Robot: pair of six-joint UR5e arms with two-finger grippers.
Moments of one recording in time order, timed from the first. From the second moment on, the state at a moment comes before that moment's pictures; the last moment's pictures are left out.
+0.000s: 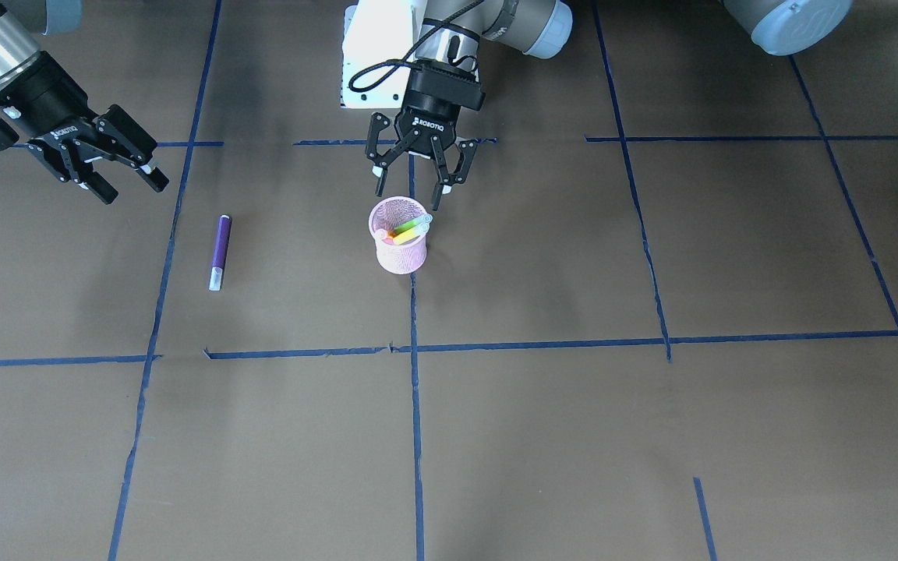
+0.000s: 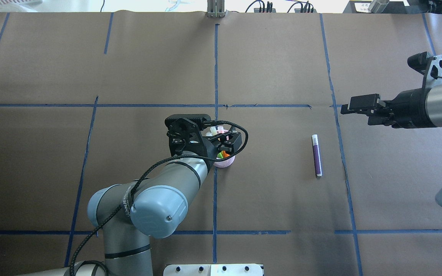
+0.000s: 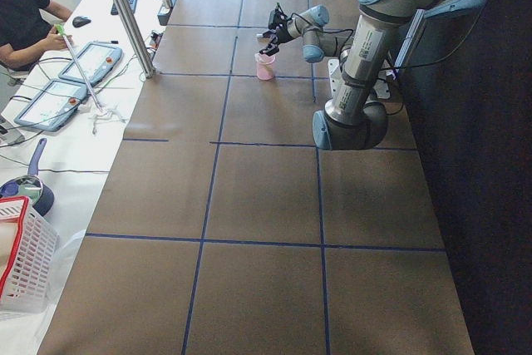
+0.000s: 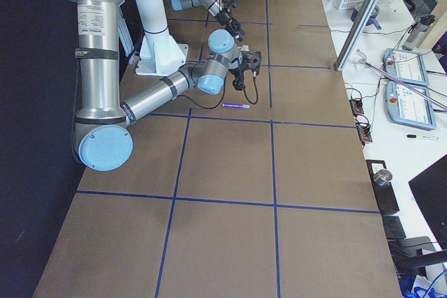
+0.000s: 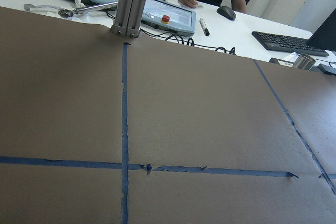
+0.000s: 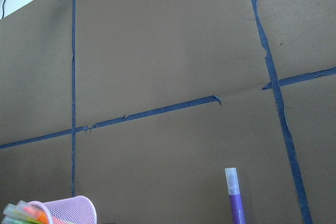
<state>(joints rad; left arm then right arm) -0.25 -2.20 -1.78 -2.04 -0.98 -1.28 0.86 -1.59 2.07 -0.90 2.05 1.37</state>
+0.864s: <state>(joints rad) -0.52 -2.01 -1.92 -2.04 -1.48 -1.13 0.76 -1.41 1.93 -1.28 2.07 1.21</state>
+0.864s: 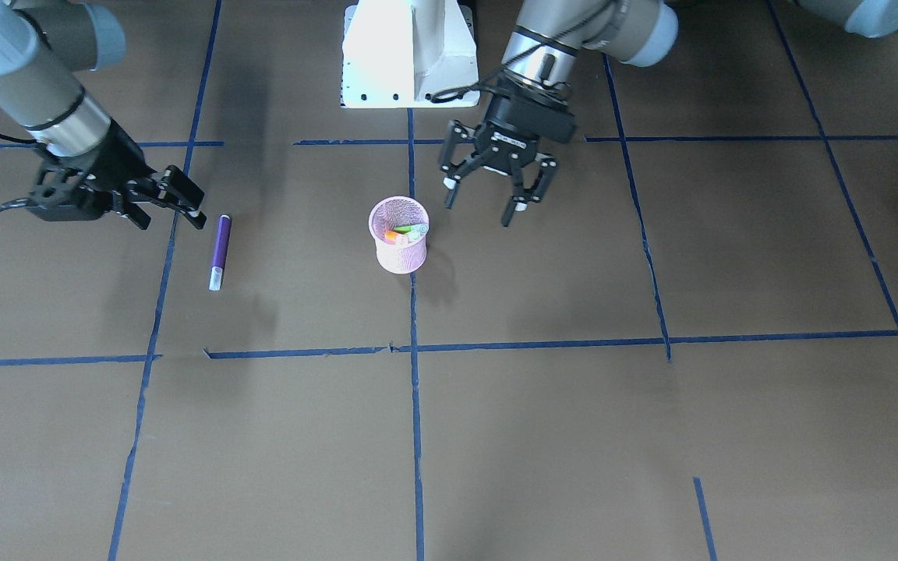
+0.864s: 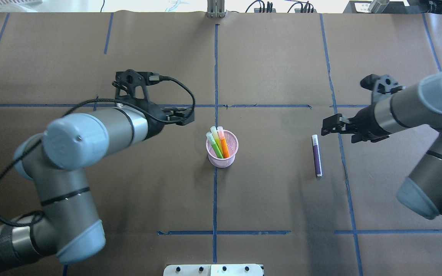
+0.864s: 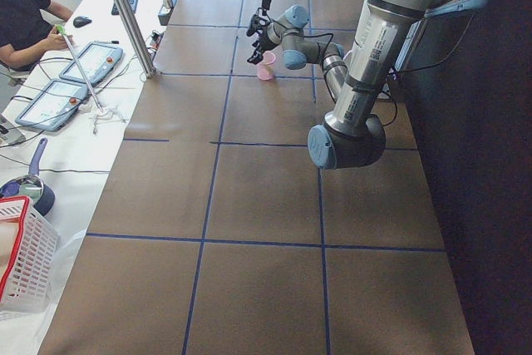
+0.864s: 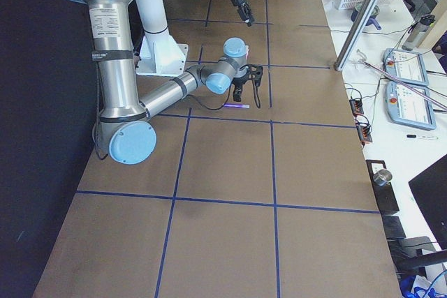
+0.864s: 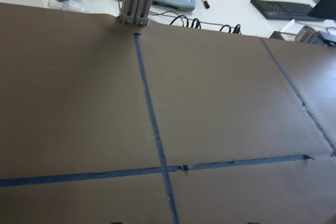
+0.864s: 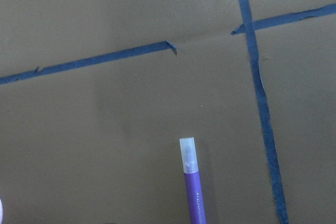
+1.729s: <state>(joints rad) -0.58 -1.84 -1.98 -2.04 -1.56 -1.01 0.70 -1.26 1.73 -1.44 2.10 1.05</state>
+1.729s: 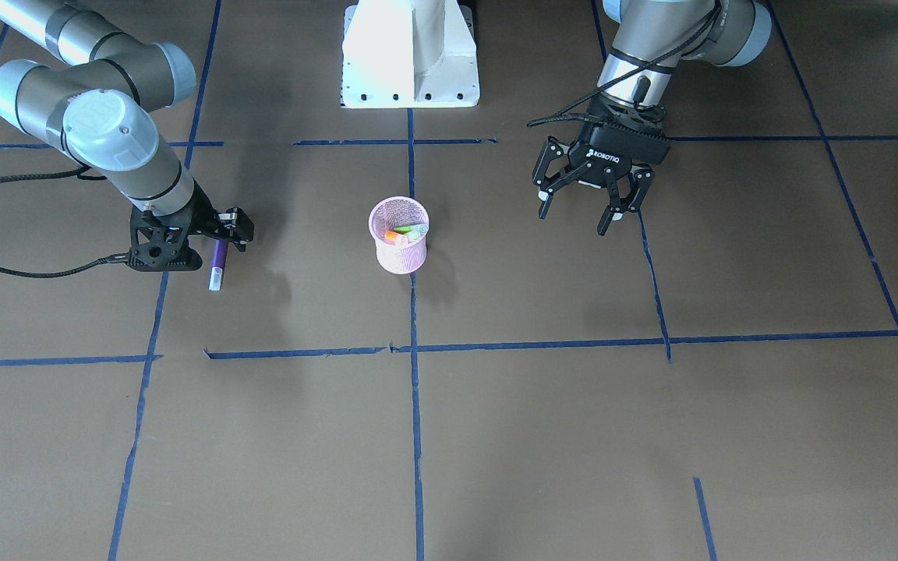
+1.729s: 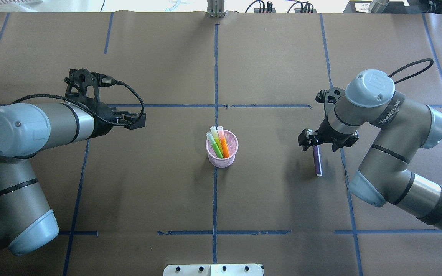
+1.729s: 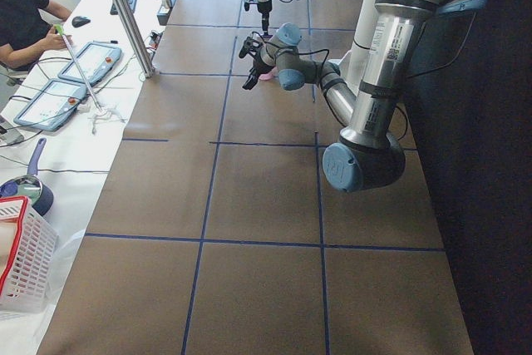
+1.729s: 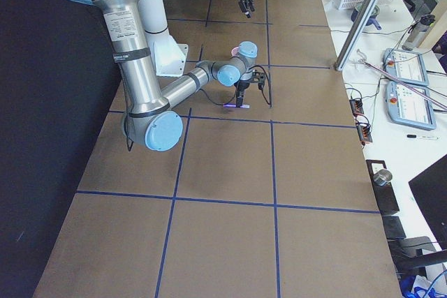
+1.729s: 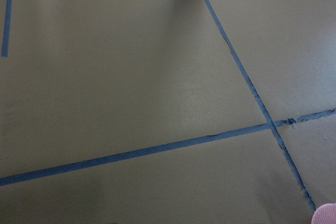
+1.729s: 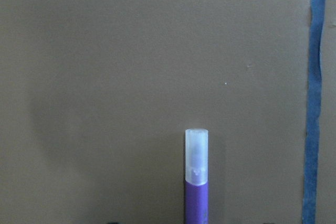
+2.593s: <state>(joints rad) -0.58 -1.84 -1.99 -2.04 -1.56 -1.01 0.70 -1.26 1.69 -1.44 2.17 1.05</state>
